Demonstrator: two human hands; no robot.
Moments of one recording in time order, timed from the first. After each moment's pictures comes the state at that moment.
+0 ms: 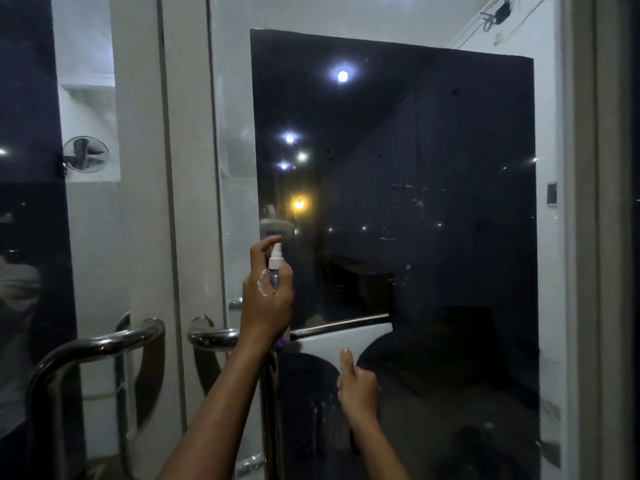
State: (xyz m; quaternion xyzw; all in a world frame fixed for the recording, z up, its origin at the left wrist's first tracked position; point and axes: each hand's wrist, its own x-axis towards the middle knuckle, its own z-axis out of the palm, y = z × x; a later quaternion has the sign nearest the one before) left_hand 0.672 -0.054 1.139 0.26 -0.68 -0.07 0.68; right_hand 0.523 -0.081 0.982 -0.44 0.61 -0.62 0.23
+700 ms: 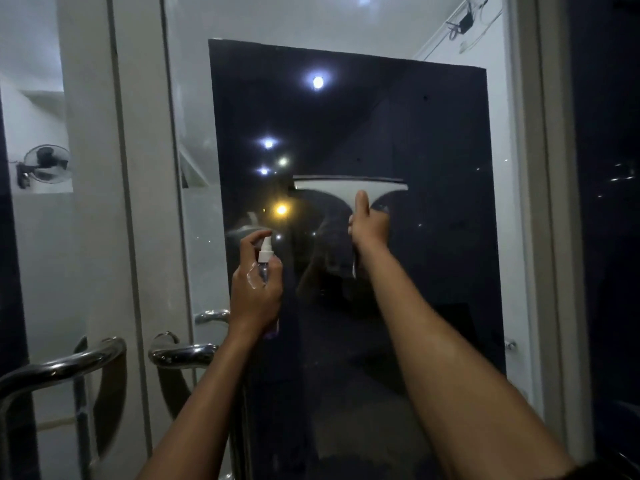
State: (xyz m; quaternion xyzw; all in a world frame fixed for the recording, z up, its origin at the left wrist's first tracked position) left_hand 0.637 -0.052 1.162 0.24 -0.69 -0.05 0.68; right_hand 0.440 -0.089 1.248 -0.41 0.45 -0.78 0.15
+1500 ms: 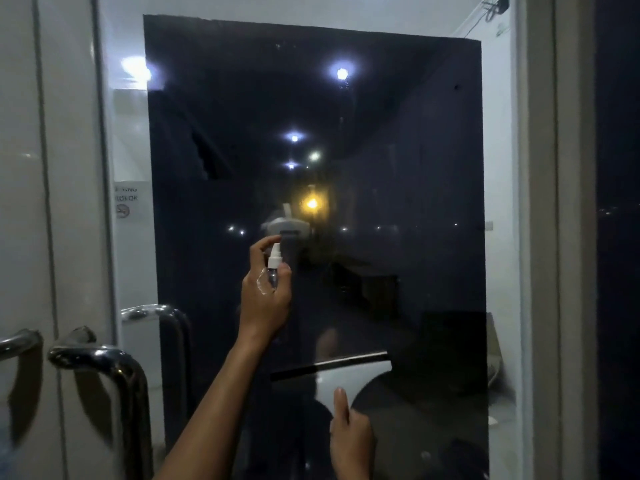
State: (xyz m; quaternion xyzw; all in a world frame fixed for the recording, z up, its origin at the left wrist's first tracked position) left_hand 0.498 -0.076 1.141 0.28 -0.67 -0.04 0.69; right_hand 0.370 -0.064 0.946 -0.43 0.64 -0.57 0.28
